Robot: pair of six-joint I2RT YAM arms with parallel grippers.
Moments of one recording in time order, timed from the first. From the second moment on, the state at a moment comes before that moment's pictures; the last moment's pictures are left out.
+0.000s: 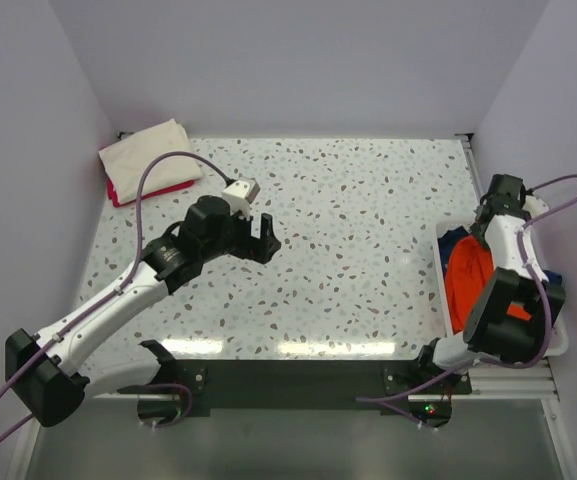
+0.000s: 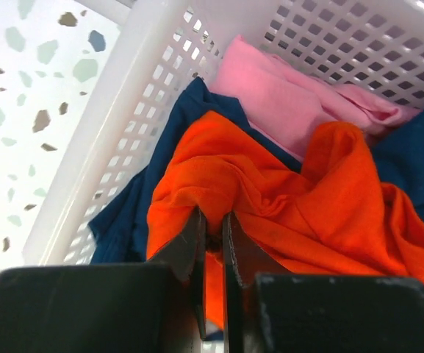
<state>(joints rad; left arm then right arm) -0.68 1.10 0.96 -0.38 0.02 -0.33 -0.37 1.49 1.07 -0.57 0.43 0.62</state>
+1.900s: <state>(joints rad) -0.64 1.13 0.45 -0.22 0.08 -0.64 0.71 1.37 0.72 -0.43 0.17 0.74</state>
